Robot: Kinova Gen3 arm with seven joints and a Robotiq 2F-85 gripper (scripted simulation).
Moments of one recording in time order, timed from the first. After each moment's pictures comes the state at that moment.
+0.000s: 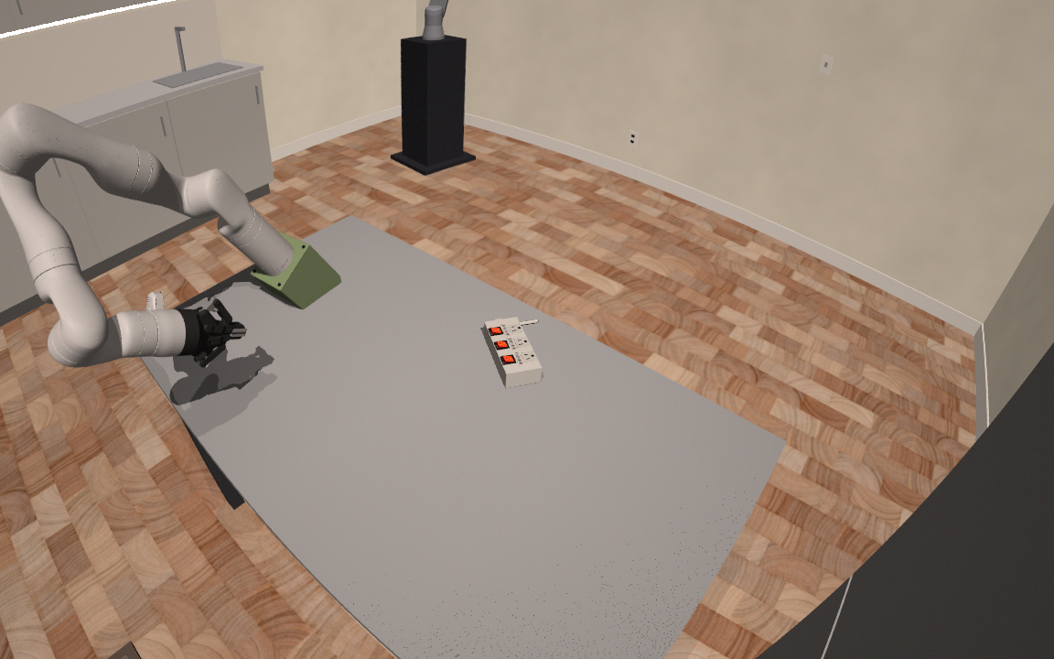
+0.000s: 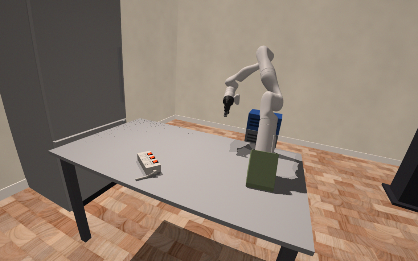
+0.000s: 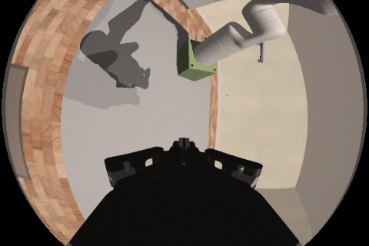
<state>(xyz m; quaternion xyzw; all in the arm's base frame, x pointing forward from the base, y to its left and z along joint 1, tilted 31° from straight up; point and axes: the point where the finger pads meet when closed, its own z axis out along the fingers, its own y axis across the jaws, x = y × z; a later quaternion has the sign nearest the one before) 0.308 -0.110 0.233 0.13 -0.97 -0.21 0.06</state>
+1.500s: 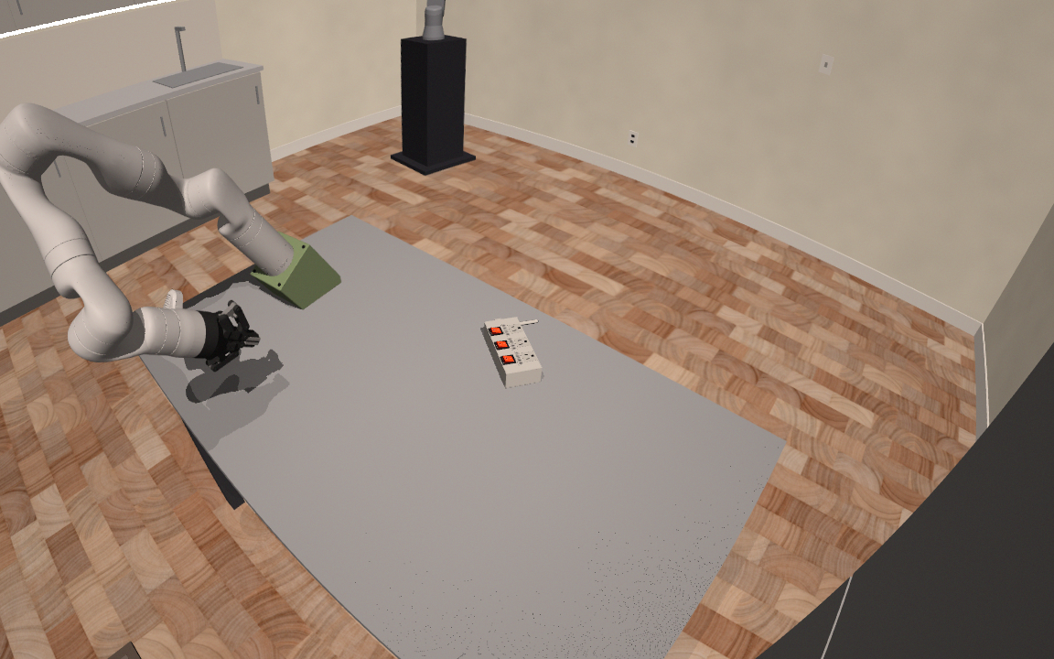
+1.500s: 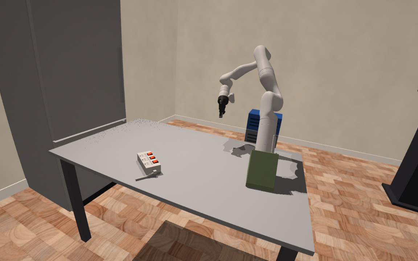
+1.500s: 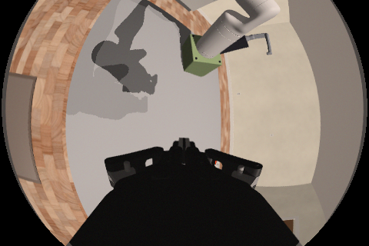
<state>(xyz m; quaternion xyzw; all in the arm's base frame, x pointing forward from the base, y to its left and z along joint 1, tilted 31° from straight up) 0.336 -0.099 0.221 0.10 -0.98 -0.15 0.08</state>
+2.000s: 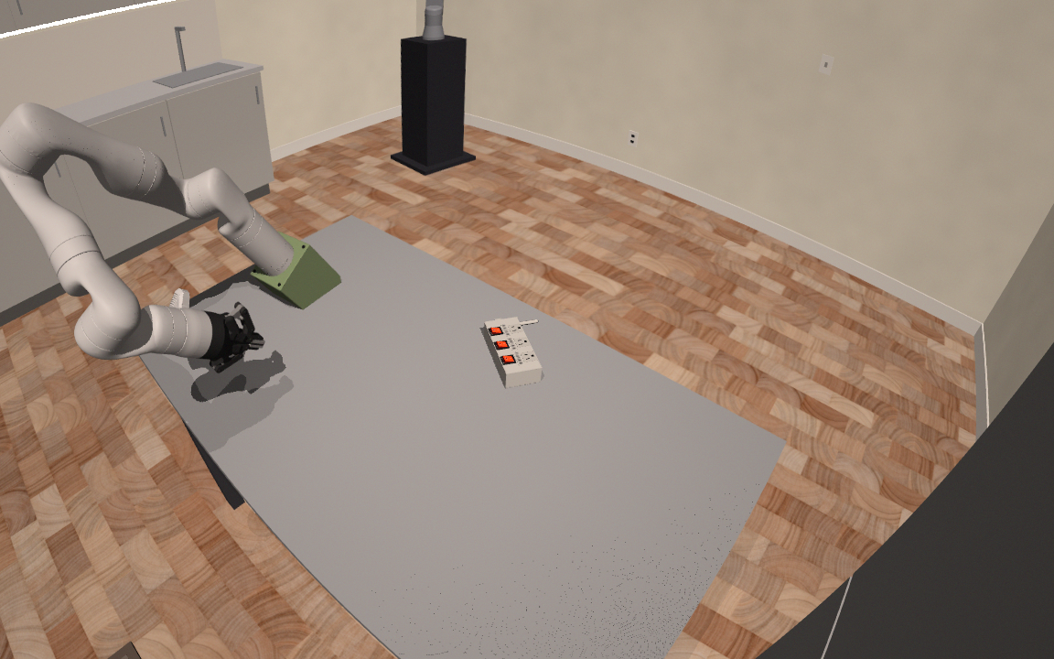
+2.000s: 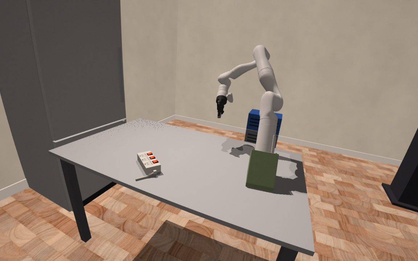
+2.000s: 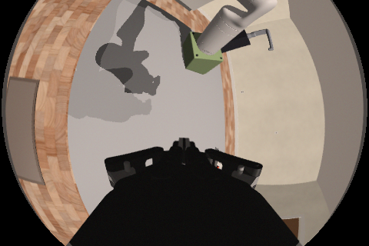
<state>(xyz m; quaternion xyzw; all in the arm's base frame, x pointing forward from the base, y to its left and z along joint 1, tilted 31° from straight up) 0.345 -0.095 0.218 0.08 -0.98 -0.13 0.08</state>
